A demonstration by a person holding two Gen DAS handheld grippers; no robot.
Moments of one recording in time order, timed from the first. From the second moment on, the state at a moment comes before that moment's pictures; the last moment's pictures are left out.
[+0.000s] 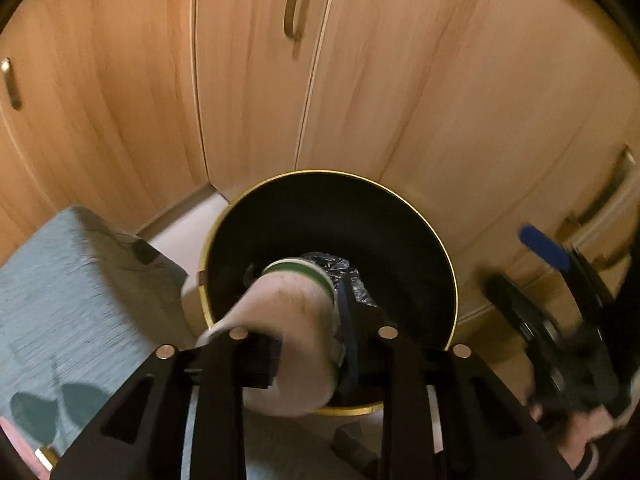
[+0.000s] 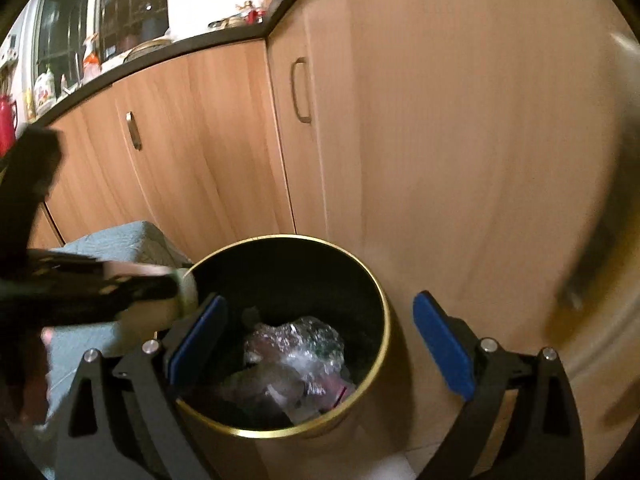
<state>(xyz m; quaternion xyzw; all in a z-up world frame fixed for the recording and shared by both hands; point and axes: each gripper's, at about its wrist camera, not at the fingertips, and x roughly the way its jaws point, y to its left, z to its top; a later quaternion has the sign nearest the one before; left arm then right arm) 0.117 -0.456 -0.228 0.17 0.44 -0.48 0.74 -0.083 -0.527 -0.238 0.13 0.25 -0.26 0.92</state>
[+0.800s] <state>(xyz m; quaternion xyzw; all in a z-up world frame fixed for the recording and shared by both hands) 0.102 -0.251 -0.165 0.12 0.38 -0.35 0.85 -0.080 -0.419 -0.183 0.11 0.23 -0.12 0.96</state>
